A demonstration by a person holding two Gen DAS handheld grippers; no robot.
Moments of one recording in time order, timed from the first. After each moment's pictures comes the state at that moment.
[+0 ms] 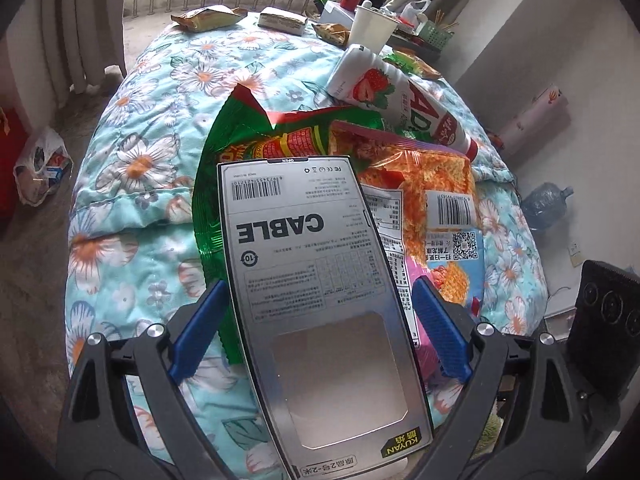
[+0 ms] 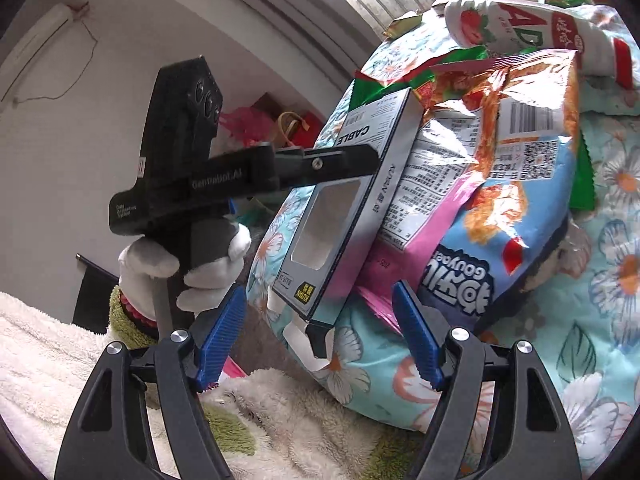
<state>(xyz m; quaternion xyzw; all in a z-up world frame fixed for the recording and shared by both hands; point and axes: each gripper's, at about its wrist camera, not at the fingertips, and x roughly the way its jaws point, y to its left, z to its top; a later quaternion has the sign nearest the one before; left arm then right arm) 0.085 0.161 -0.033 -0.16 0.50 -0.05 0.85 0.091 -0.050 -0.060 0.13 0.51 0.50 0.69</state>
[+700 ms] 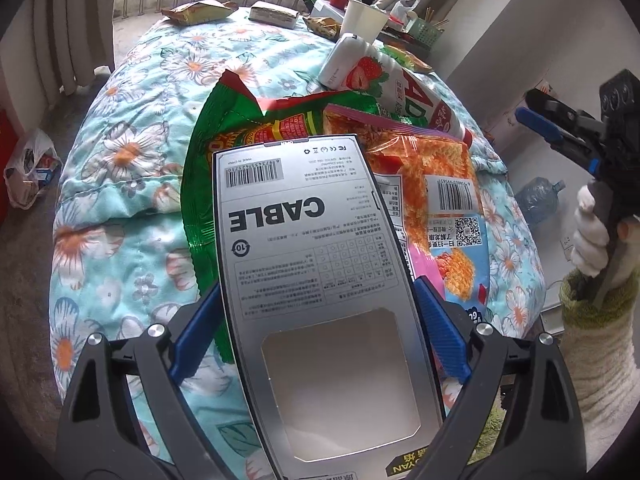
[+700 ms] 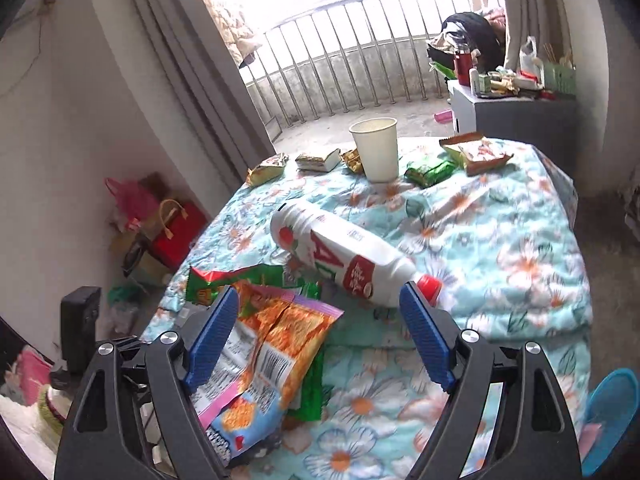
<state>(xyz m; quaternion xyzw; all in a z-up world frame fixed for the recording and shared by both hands) 0.078 0.166 -0.044 -0.18 0.49 -0.07 0.85 0.260 -0.084 0.023 -0.03 0.40 0.34 0.85</state>
